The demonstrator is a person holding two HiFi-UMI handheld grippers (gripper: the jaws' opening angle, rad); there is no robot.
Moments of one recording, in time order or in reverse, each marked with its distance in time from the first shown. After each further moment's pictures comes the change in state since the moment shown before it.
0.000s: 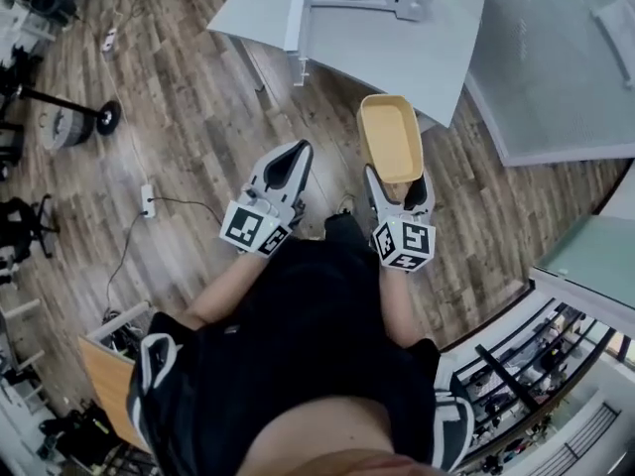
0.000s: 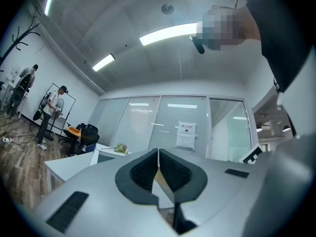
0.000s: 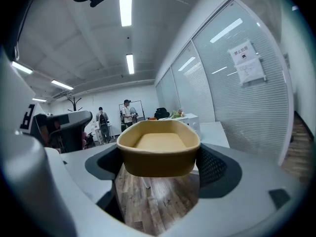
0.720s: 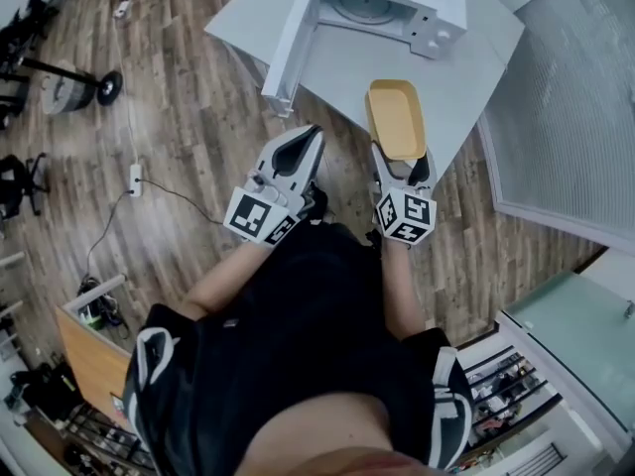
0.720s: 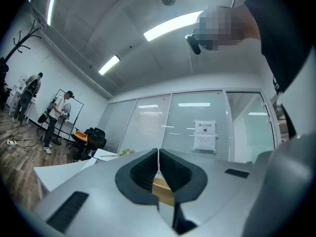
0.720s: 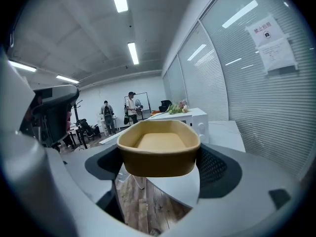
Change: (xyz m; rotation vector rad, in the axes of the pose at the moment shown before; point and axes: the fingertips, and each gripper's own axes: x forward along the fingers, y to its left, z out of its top) left arm 0.208 0.074 -0.007 0.025 -0.043 0.121; right arm 0.236 -0.123 0.042 -0.056 0.090 0.107
